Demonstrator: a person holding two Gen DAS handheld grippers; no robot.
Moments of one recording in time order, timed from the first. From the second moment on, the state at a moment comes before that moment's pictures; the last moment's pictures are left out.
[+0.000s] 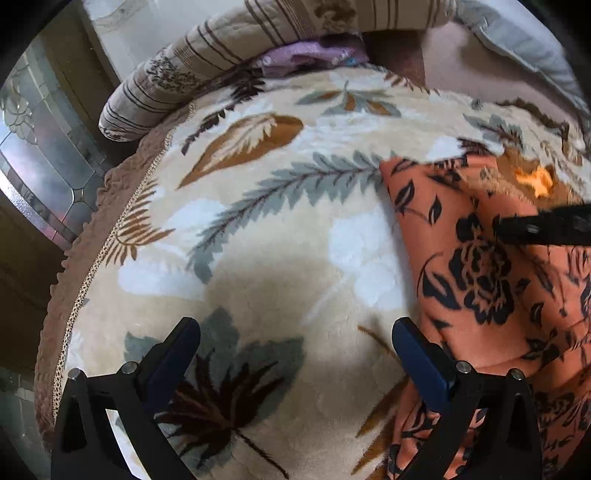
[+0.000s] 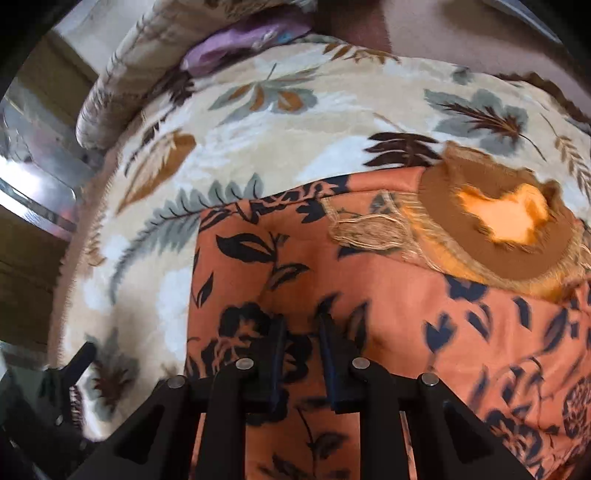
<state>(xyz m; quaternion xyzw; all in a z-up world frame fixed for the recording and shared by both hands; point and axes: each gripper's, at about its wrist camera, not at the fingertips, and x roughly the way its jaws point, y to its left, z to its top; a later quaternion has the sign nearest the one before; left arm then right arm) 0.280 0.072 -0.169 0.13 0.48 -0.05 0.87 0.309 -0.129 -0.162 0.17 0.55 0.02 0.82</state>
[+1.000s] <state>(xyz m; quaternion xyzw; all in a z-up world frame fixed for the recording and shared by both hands) 0.262 0.041 -0.141 0.12 0.37 -0.09 0.92 0.211 -0.192 -0.180 0.13 0.56 -0.01 0.82</state>
